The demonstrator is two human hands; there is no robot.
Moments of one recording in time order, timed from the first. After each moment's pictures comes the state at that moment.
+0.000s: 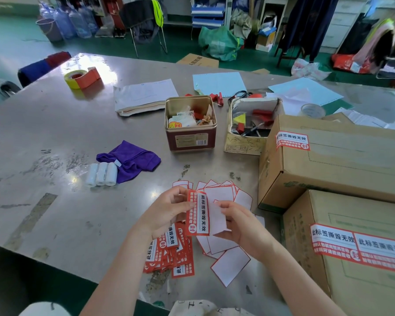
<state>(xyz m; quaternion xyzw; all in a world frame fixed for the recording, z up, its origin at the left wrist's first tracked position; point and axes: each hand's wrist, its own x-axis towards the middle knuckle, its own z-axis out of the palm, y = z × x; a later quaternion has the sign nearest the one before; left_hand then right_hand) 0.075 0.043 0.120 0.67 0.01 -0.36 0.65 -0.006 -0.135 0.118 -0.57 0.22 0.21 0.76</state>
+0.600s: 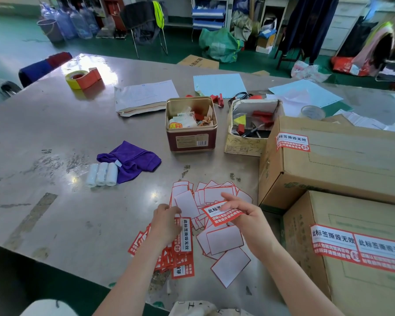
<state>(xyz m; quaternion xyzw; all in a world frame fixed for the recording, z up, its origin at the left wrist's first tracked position) 0.067 0.041 0.058 0.95 -0.01 -0.24 0.21 -0.007 -0.141 0.114 -0.66 0.21 0.06 0.72</state>
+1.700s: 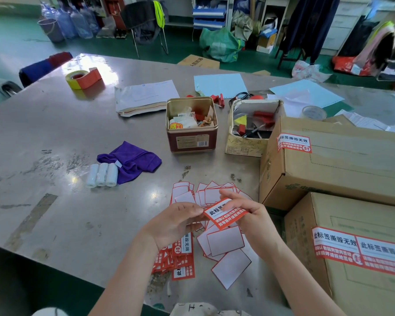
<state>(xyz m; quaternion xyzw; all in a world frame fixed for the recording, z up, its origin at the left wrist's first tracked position) 0.059 0.036 0.122 0.59 -0.02 -0.45 0.67 -0.007 -0.146 0.124 -0.67 0.16 0.04 0.72</state>
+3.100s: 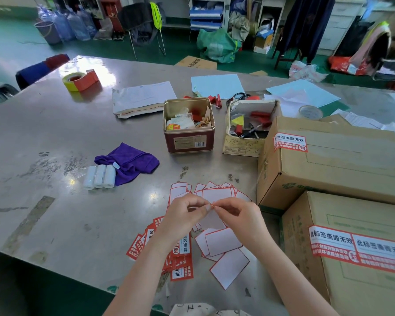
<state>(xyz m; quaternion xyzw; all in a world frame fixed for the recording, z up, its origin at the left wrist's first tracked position) 0.047 0.011 0.133 0.82 -0.12 -0.20 0.52 -0.003 -0.132 0.128 -0.86 0.12 -0.02 0.50</state>
